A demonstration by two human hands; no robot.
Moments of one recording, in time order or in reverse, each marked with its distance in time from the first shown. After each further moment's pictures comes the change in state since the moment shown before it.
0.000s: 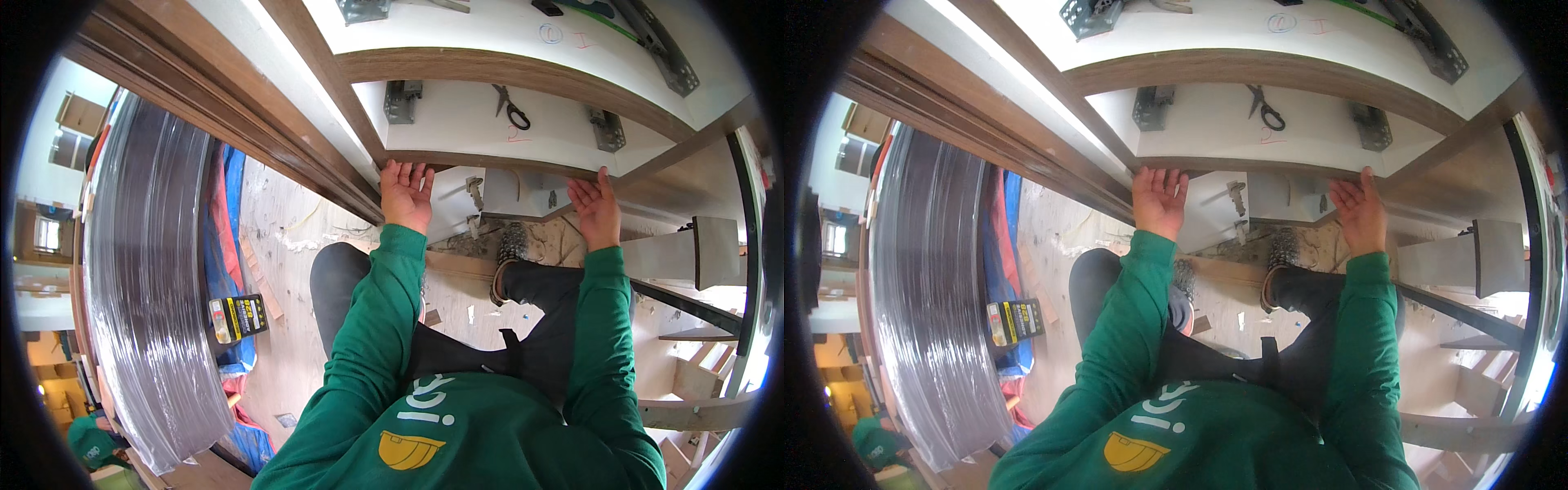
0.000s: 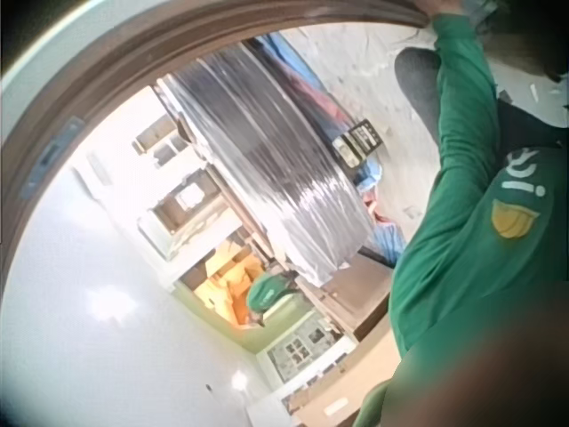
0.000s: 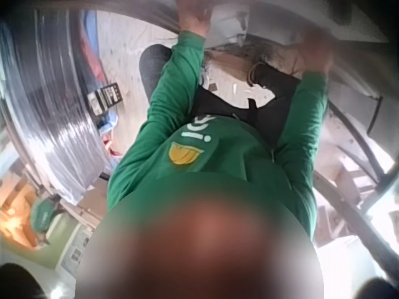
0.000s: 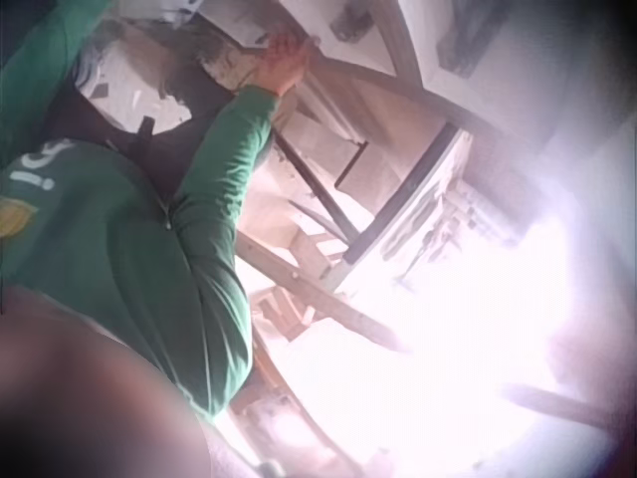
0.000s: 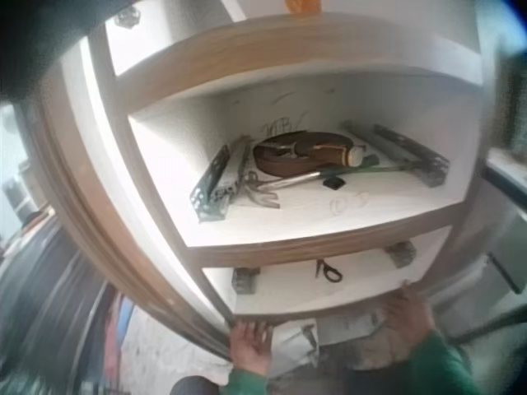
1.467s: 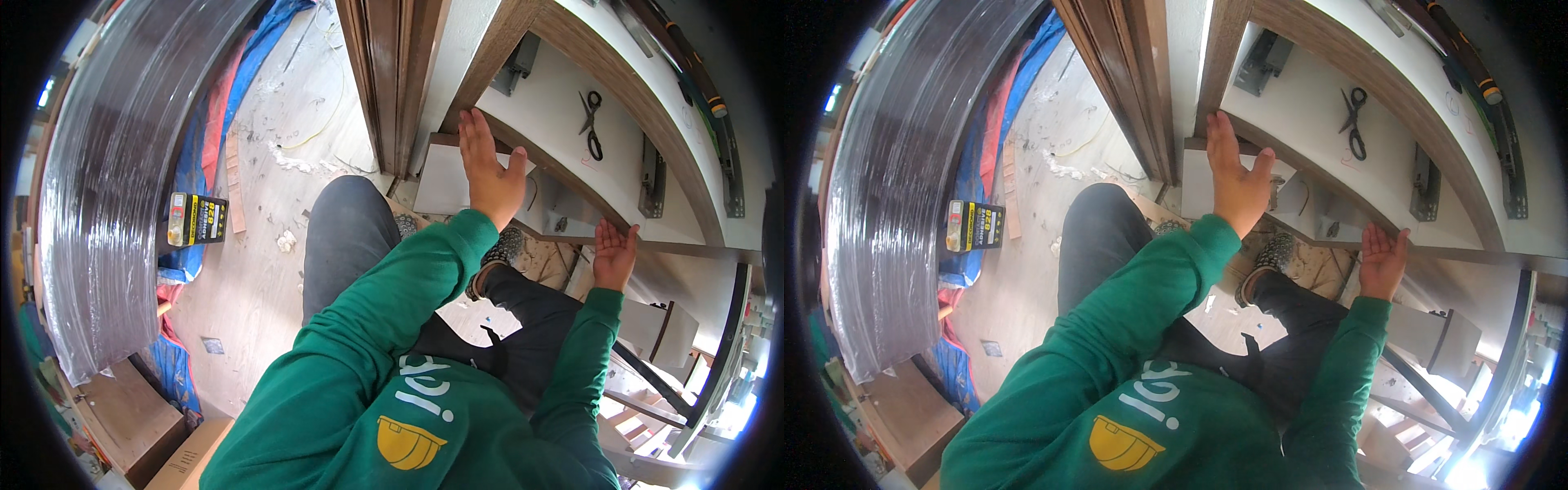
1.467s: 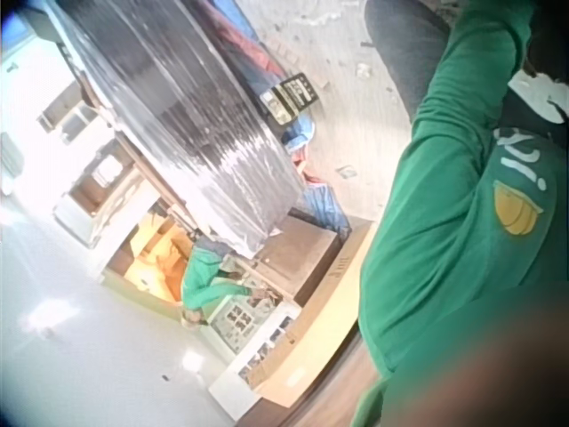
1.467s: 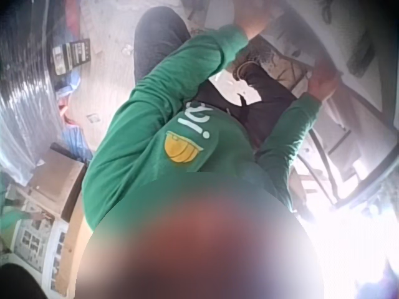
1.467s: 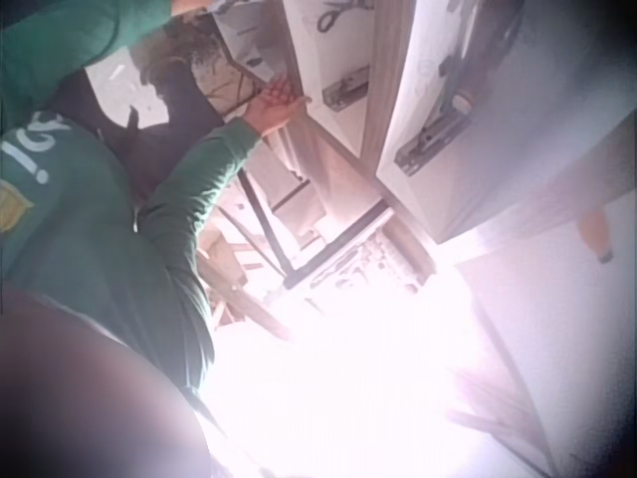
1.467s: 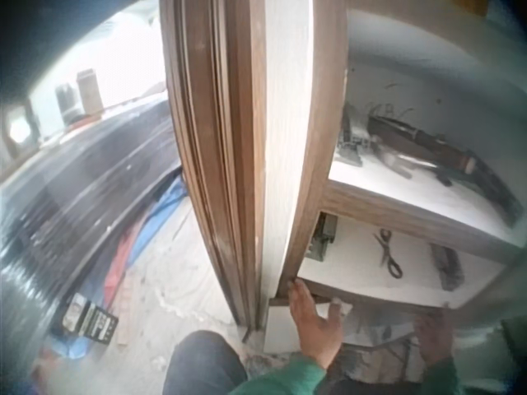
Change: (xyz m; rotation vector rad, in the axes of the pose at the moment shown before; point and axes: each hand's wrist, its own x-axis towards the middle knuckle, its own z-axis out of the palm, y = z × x) left_hand -0.049 -0.024 0.025 1.116 -0.043 0.787; right_hand 0.018 0.000 -0.013 -0.126 -0.067 -0.030
